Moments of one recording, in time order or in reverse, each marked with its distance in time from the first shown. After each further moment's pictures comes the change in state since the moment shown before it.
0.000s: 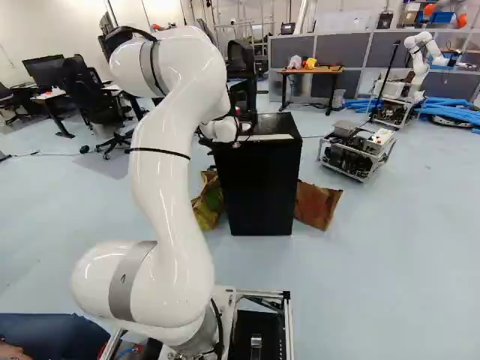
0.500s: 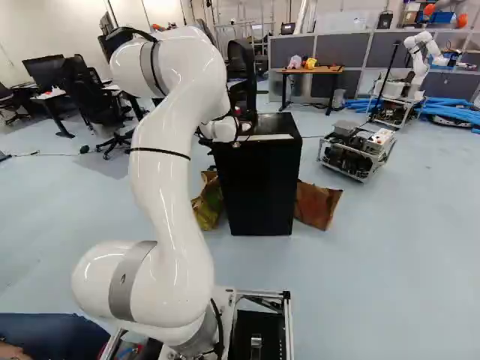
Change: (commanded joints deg) arm 0.1 -0.1 -0.2 0.0 0.0 0.0
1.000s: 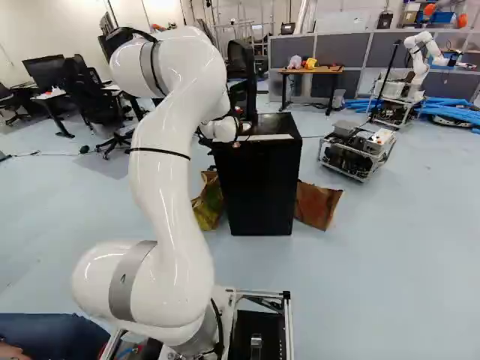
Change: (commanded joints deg) arm 0.0 0.1 0.0 0.0 0.0 0.0
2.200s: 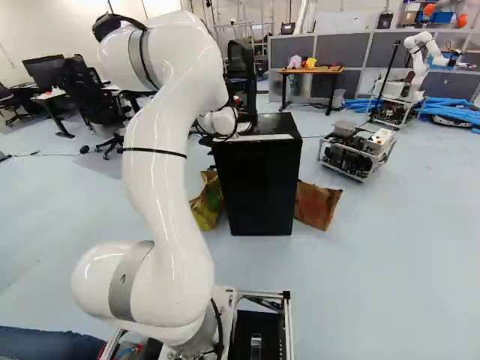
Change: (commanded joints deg) arm 0.0 4.2 0.8 0.1 0.0 0.0
